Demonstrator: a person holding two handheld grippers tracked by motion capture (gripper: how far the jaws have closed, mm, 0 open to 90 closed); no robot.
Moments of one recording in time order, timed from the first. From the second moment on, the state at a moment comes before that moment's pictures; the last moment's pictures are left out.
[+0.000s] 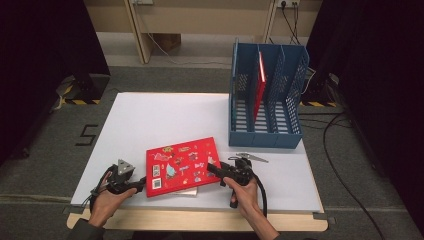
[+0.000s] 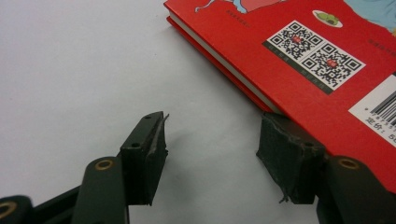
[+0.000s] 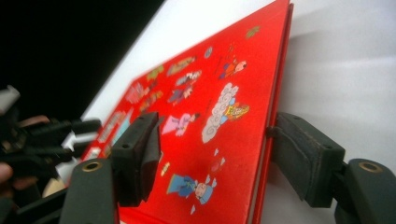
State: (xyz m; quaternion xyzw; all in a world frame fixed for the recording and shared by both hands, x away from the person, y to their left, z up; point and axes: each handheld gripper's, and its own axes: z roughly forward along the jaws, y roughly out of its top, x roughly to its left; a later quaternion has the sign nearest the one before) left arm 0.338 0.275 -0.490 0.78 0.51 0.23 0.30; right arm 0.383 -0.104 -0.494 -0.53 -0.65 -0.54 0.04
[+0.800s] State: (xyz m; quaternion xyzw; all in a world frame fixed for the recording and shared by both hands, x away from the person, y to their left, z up) left arm 0.334 0.269 -0.490 0.78 0.49 0.25 0.29; right arm 0.376 -0.099 -0.480 -0.55 -0.60 -0.58 0.01
